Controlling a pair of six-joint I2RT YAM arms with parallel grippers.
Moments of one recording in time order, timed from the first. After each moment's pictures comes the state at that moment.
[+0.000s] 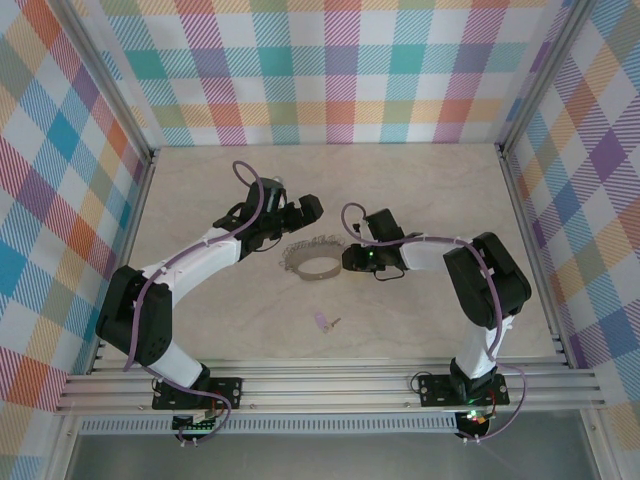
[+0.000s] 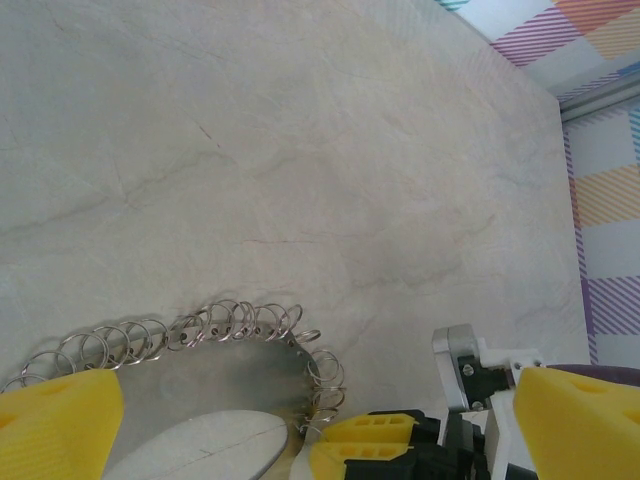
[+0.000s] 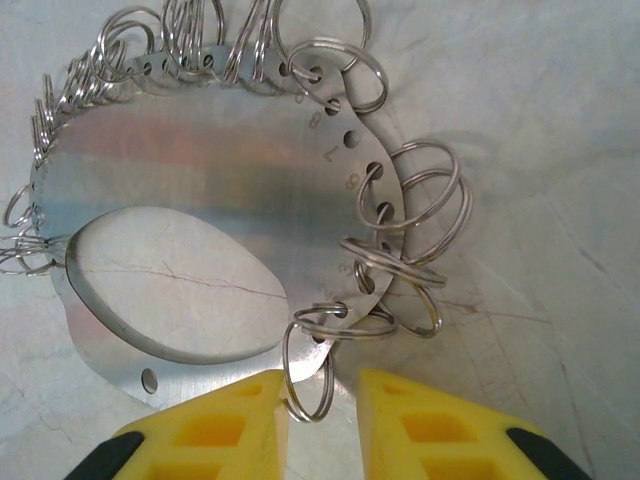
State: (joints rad) left arm -0.51 1.56 1.10 -0.19 0.10 -0.81; right arm 0.52 1.81 0.93 -0.11 -0.38 0.46
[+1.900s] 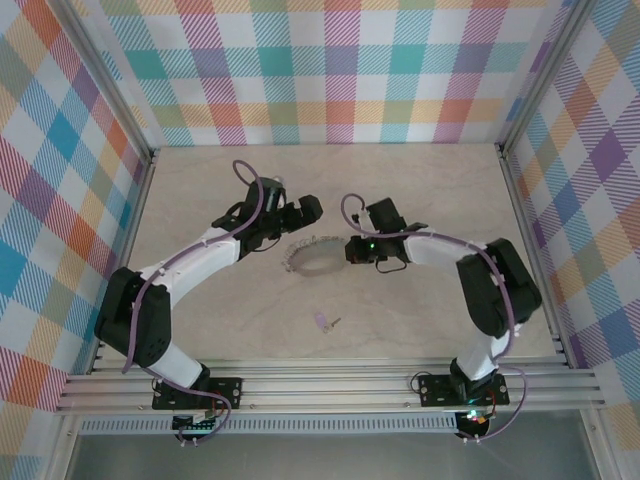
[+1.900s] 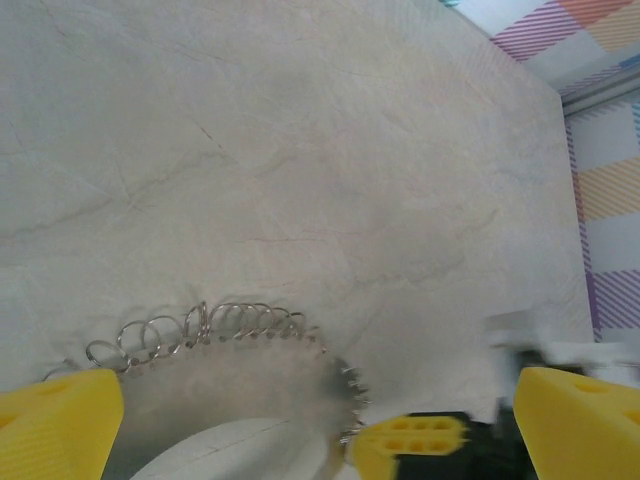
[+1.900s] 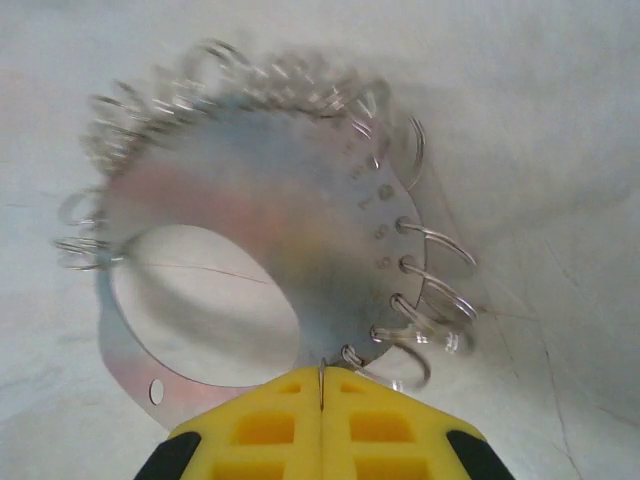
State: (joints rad) left arm -0.50 1.55 1.12 -0.23 0.10 -0.77; right arm 0.52 1.70 1.03 -0.27 -0.37 0.36
